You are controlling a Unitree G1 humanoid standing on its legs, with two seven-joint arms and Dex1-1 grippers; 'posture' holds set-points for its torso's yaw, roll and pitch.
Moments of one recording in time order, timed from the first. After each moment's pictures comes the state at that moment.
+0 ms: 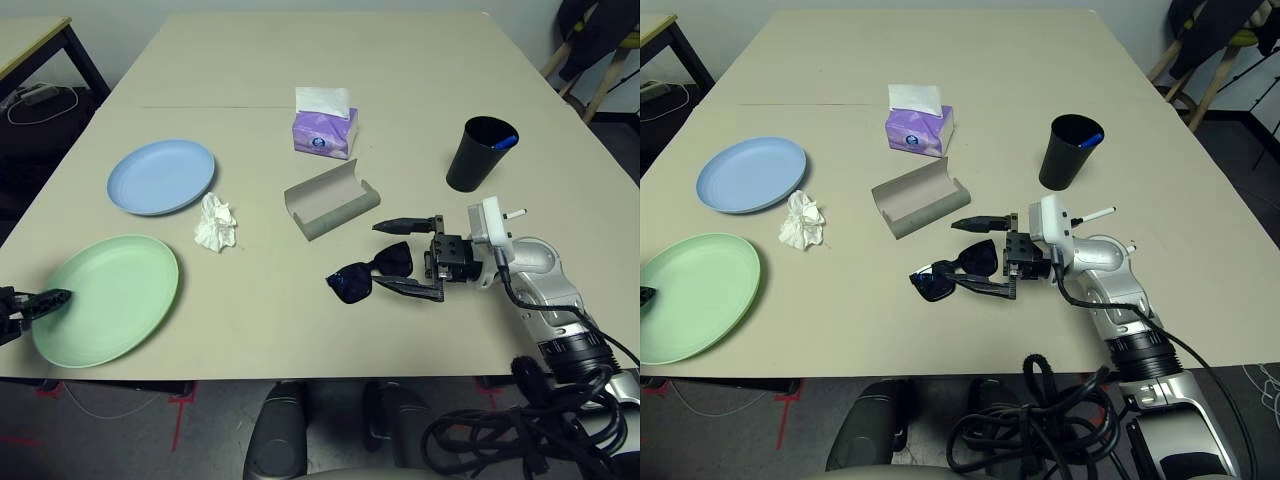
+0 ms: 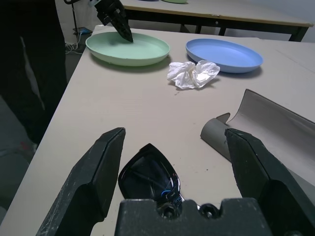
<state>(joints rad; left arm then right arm) -0.04 1.11 0.53 0.45 -0.35 0.77 -0.79 -0.40 -0.44 0.11 0.12 0.37 -0.10 1.28</state>
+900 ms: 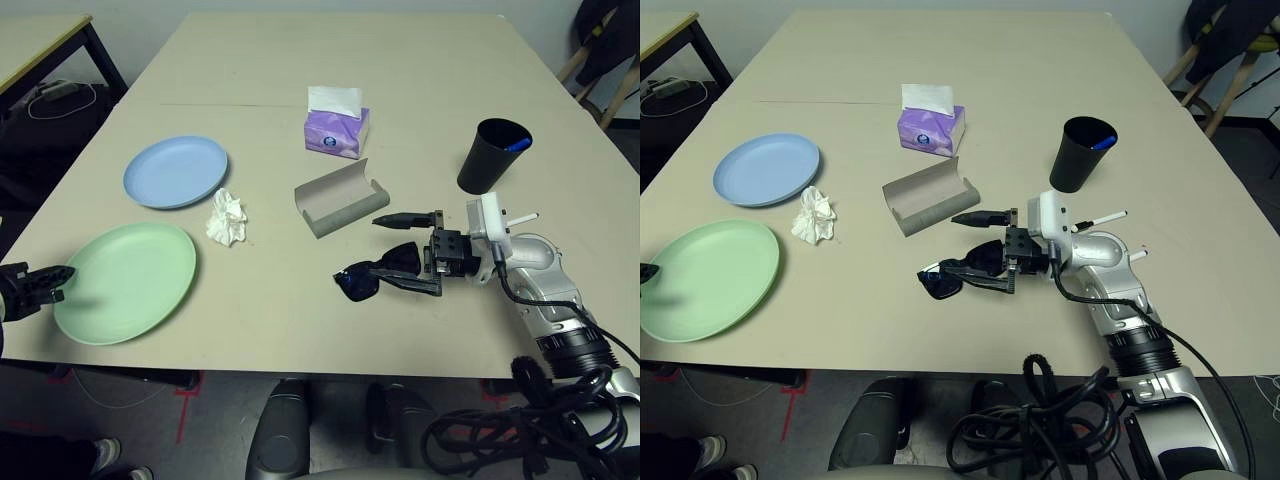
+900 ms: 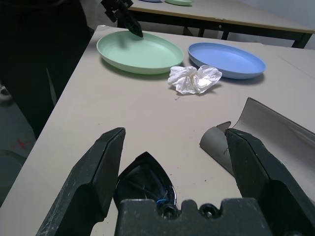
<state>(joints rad) -0.24 1.05 0.55 0.45 -0.43 0.94 -0.75 -0.42 -0.43 0.11 0.14 0.36 -0.11 1.27</state>
